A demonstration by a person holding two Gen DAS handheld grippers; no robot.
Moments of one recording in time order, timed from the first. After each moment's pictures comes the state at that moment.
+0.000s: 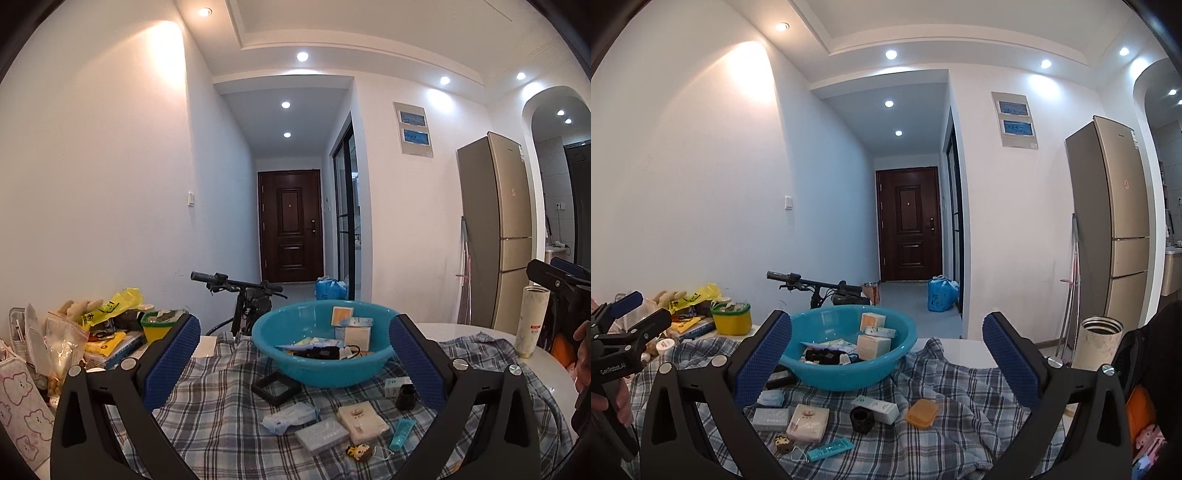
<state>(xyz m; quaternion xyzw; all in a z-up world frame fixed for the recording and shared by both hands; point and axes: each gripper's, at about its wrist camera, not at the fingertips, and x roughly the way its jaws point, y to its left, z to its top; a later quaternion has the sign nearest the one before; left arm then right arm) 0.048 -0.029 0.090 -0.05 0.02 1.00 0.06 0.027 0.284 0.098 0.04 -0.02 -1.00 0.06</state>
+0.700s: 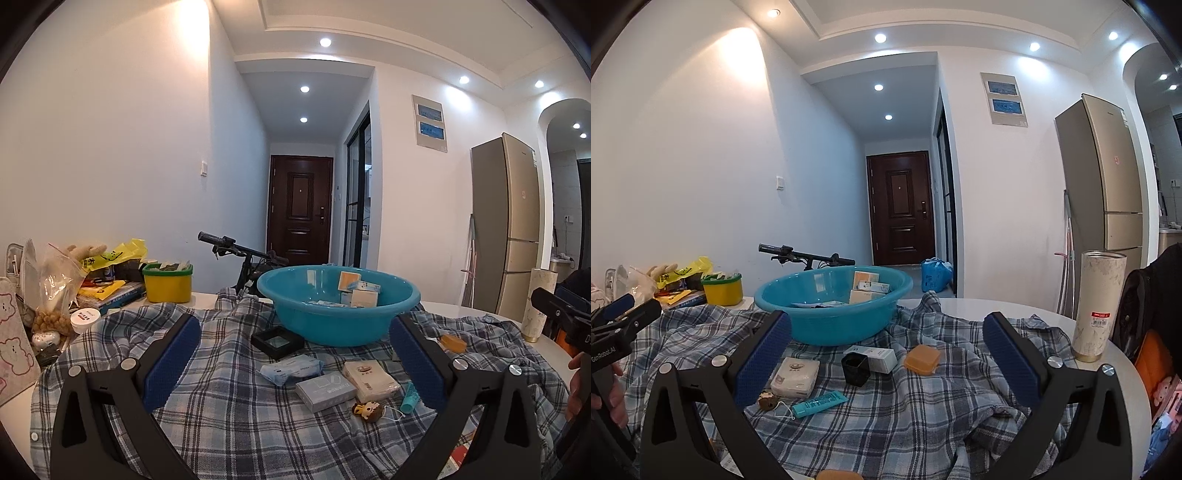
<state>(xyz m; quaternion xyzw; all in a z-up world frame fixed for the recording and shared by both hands) 0.049 -0.042 0.015 -0.07 -0.02 1.00 0.05 0.030 0.286 0.017 0.07 -0.03 -1.00 0.04</state>
